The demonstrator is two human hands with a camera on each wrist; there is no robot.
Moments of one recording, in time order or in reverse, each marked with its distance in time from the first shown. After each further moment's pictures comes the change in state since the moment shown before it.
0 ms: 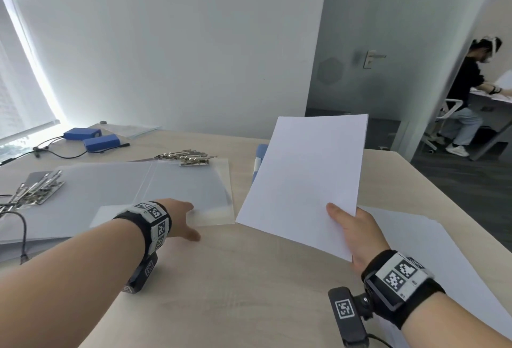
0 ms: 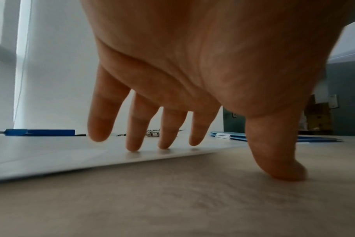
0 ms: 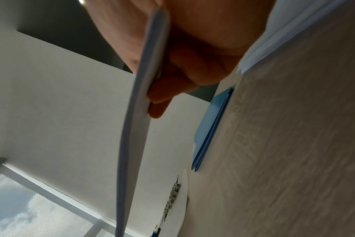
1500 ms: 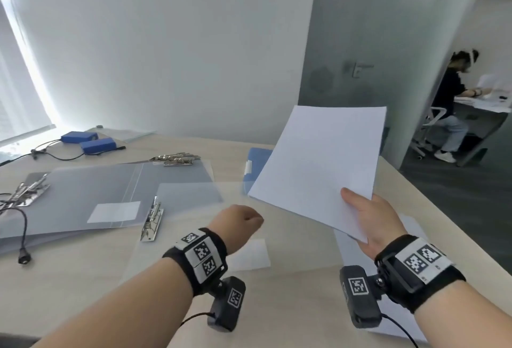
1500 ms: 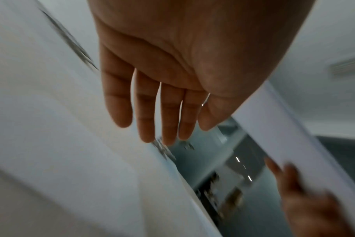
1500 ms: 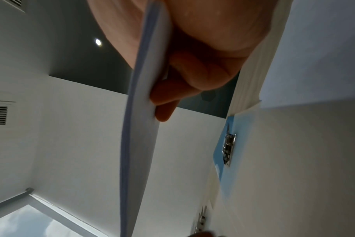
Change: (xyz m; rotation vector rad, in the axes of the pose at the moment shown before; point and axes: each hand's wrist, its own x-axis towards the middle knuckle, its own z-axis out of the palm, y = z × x) left_hand -0.079 0.136 0.004 -0.896 0.233 0.315; right_hand -0.023 -0.049 -0.042 0.062 0.030 -0.018
